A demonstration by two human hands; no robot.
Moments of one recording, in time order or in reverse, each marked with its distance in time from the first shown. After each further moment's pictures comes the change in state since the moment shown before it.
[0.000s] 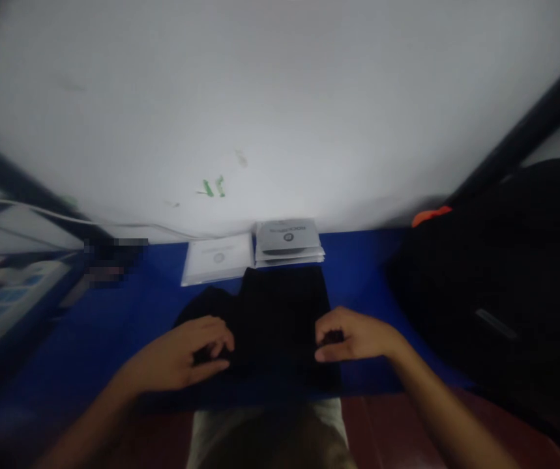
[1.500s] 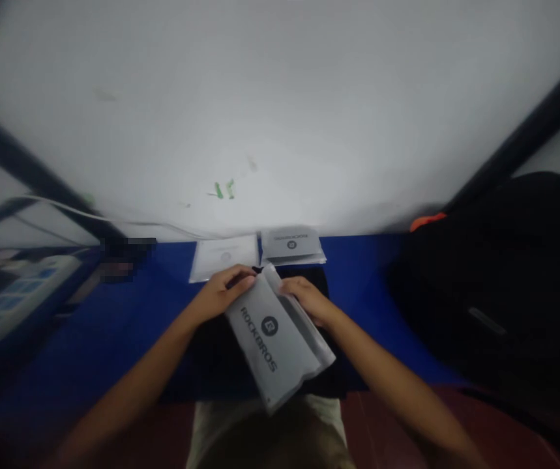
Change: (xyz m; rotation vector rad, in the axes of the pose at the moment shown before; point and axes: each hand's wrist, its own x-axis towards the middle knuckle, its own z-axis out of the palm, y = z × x) left_hand 0.069 -0.023 -0.004 -0.367 0.481 -0.095; right_hand 0.095 -0.016 0.023 0.874 0.468 0.204
